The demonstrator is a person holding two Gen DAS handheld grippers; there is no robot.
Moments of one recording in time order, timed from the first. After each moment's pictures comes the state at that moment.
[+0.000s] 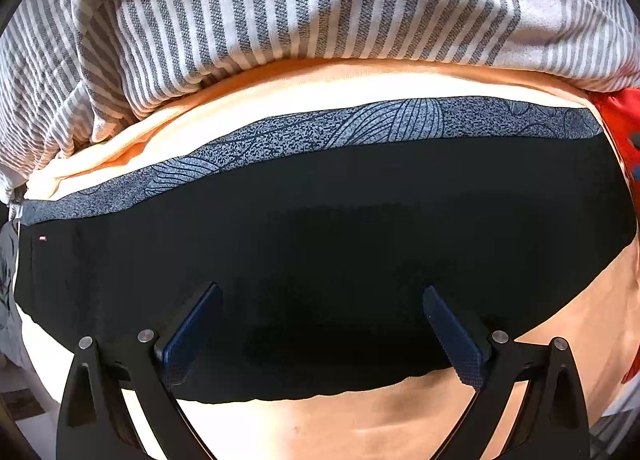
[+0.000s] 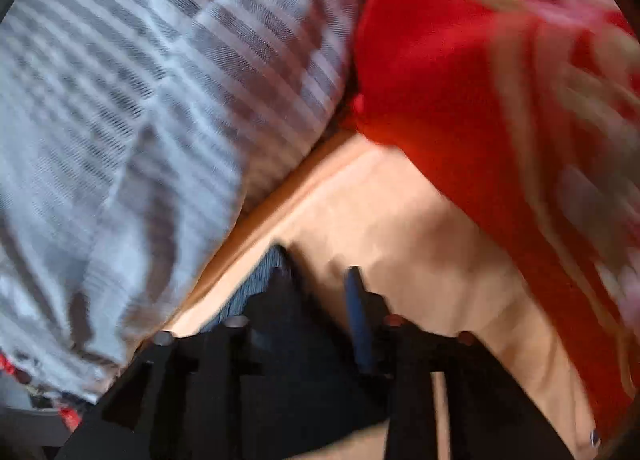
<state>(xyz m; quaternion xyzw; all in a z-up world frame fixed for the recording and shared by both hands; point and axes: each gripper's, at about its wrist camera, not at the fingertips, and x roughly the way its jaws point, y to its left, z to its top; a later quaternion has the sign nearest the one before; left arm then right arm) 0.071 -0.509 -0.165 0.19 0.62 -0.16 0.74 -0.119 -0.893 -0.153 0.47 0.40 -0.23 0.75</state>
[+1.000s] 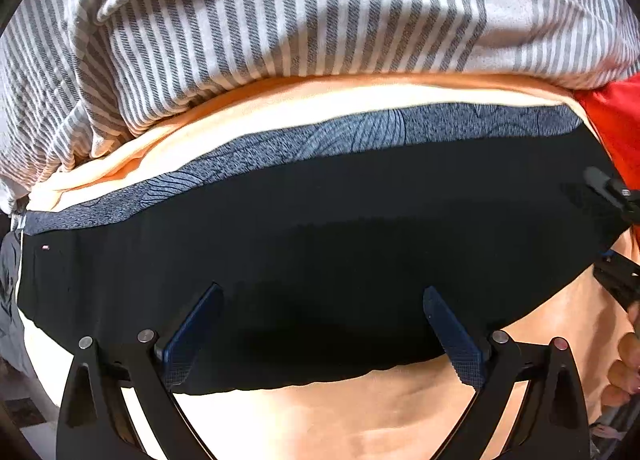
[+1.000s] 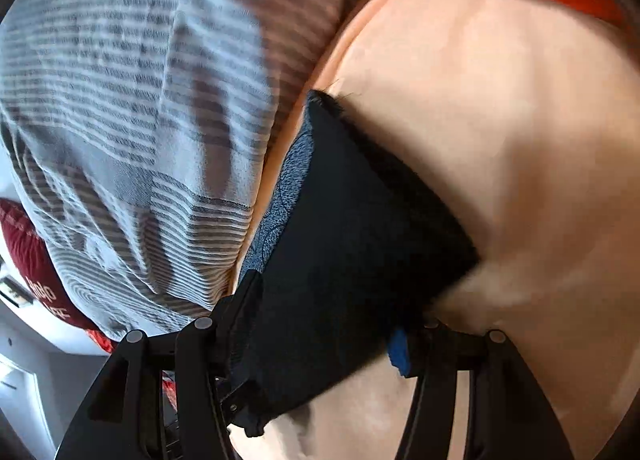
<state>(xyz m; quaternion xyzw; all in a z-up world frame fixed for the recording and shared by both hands) 0.047 -0.530 -0.140 0.19 0.61 -0.17 0.75 -0.128 -0.826 -0.226 0.60 0.32 -0.06 0.73</state>
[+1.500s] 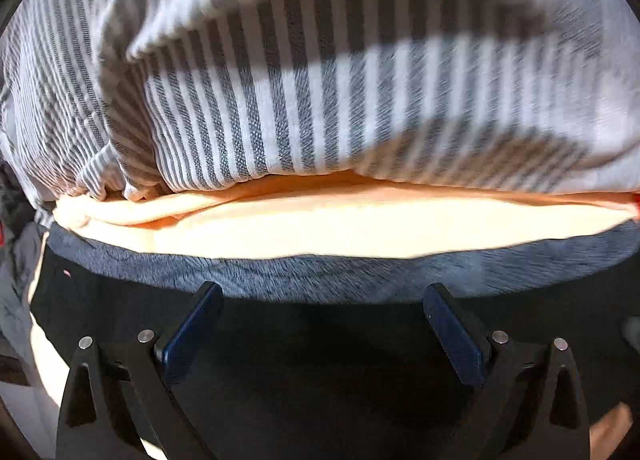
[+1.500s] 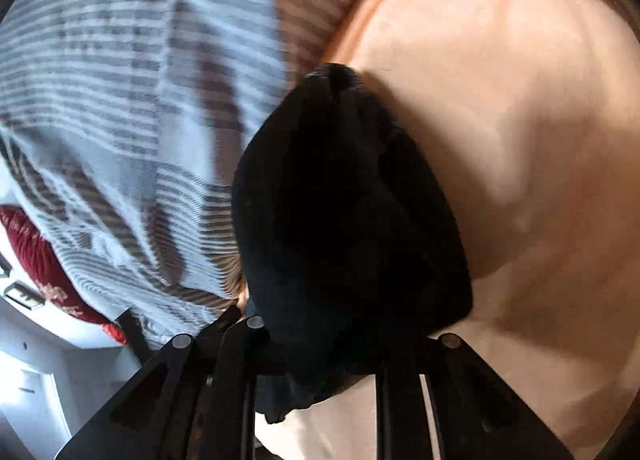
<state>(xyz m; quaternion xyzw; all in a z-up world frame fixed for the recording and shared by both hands) 0.123 -0.541 -0.151 0.18 0.55 -0.08 0.81 -0.113 -0.824 -0.217 0.63 0.34 -0.02 0.70</state>
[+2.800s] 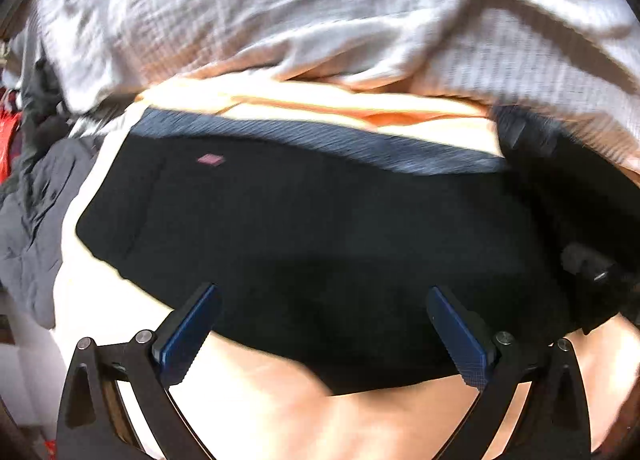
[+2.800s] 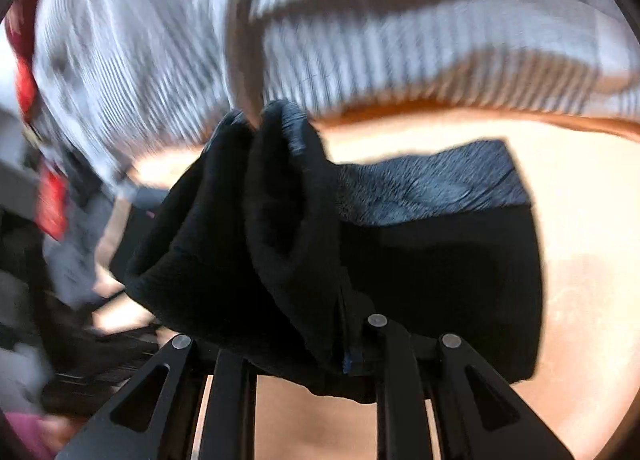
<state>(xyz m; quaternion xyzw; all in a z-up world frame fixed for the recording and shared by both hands) 0.132 -0.242 -0.108 0.11 0.60 -0.05 0.79 0.061 -0.501 -0.138 0.22 0.53 0.02 0.82</state>
